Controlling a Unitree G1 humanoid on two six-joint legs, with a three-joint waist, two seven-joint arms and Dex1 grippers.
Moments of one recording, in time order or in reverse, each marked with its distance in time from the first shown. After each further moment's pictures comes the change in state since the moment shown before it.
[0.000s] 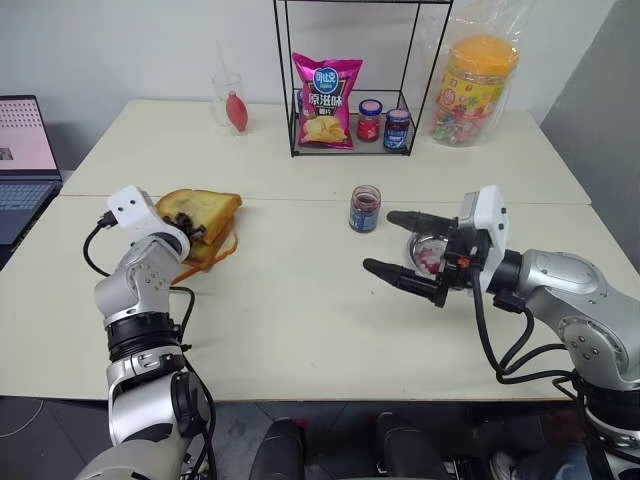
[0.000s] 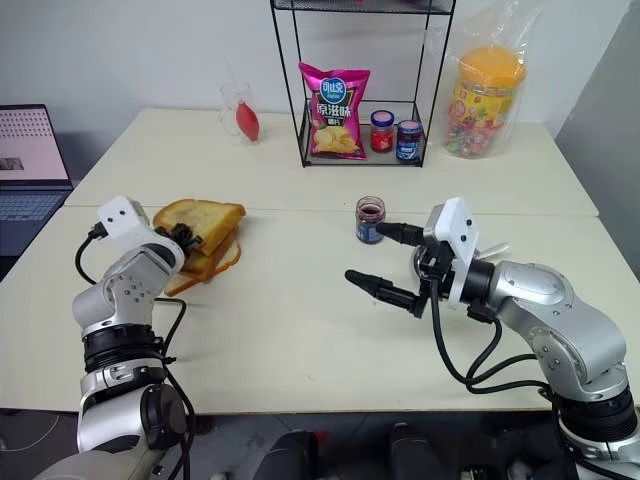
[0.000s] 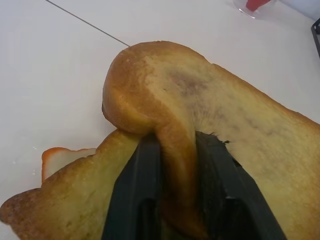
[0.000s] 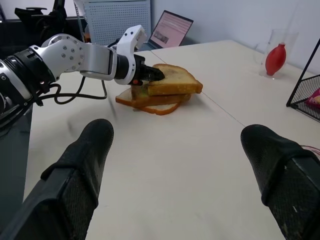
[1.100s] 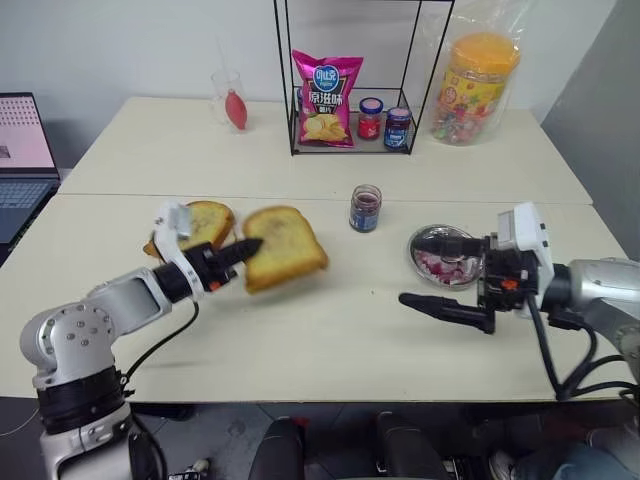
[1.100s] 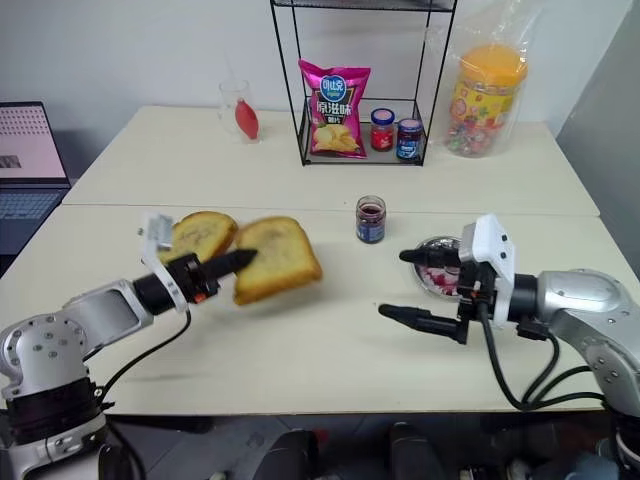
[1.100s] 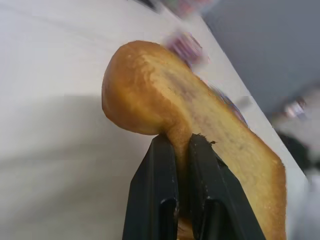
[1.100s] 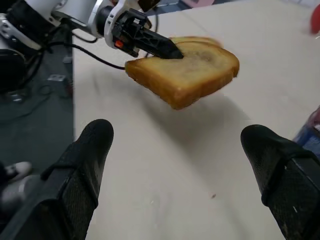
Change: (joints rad) left arm 0.383 0.202 -0.181 -0.661 -0.632 0.560 -0.598; right arm 0.188 -0.286 -0.165 -0.054 0.180 0.068 0.231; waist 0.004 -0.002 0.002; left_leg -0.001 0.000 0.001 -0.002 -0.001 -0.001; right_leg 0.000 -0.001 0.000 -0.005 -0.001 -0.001
